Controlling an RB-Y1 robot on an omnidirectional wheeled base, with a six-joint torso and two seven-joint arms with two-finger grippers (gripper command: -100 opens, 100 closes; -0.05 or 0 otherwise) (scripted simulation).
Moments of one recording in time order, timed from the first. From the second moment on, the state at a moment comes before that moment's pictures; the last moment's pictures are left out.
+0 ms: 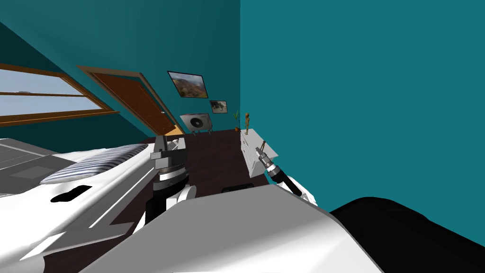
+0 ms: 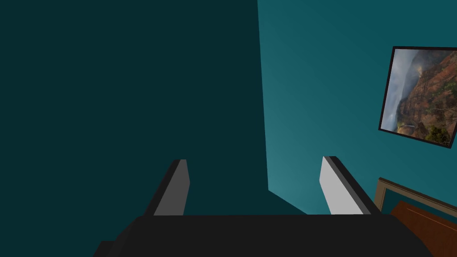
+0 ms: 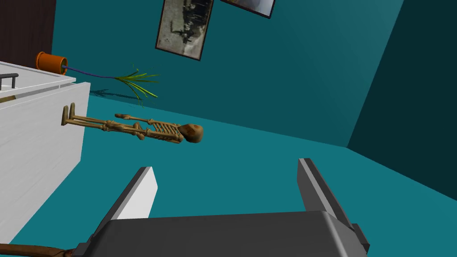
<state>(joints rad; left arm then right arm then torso) 0.54 0.04 -0.01 -2.35 0.05 -0.58 -0.04 0.55 -0.63 0.28 -2.16 -0.22 -0.34 0.21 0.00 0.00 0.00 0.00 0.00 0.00</state>
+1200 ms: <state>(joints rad) 0.54 0.04 -0.01 -2.35 0.05 -0.58 -0.04 0.62 -0.95 0.49 -2.05 -0.21 -0.19 0.21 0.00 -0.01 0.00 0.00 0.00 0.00</state>
